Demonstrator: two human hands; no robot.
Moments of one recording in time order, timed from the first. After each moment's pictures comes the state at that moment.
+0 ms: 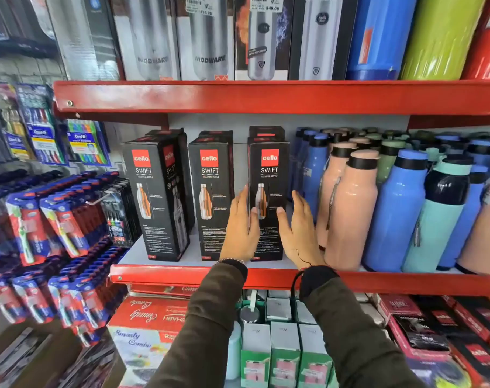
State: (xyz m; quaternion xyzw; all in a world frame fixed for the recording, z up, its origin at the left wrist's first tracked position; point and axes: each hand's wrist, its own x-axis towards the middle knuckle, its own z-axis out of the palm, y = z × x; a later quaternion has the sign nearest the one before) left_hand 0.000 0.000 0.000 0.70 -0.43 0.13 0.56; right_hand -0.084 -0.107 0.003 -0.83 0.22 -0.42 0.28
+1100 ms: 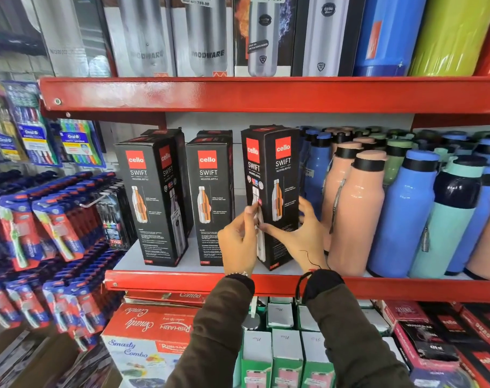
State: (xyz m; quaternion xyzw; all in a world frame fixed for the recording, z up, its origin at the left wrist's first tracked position) left_hand -0.012 0.000 -0.007 0.59 -0.29 0.04 0.75; right_hand -0.085 -0.109 0.006 -0.75 0.19 -0.46 0.44
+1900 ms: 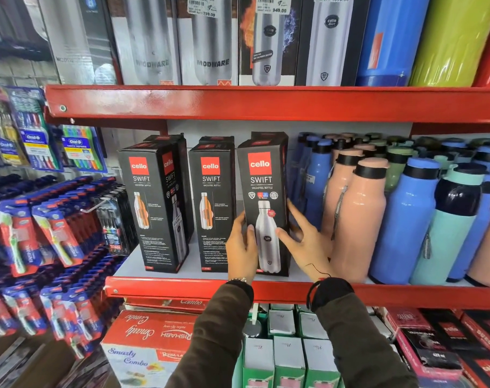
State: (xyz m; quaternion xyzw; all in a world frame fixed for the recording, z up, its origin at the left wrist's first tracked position) left_hand 0.007 -0.008 -0.025 0.65 -0.31 0.06 0.70; right_hand -0.084 -0.123 -0.002 -0.79 0.11 -0.39 0.46
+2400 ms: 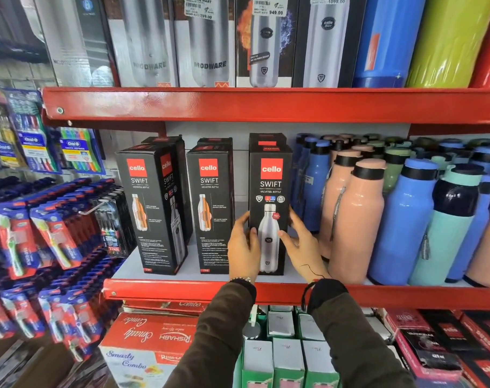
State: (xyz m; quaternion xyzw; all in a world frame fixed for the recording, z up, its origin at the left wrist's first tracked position) left_hand 0.011 -0.017 -0.027 0.68 -0.33 0.08 0.65; right_hand -0.076 -0.132 -0.017 -0.81 0.15 -0.38 0.43
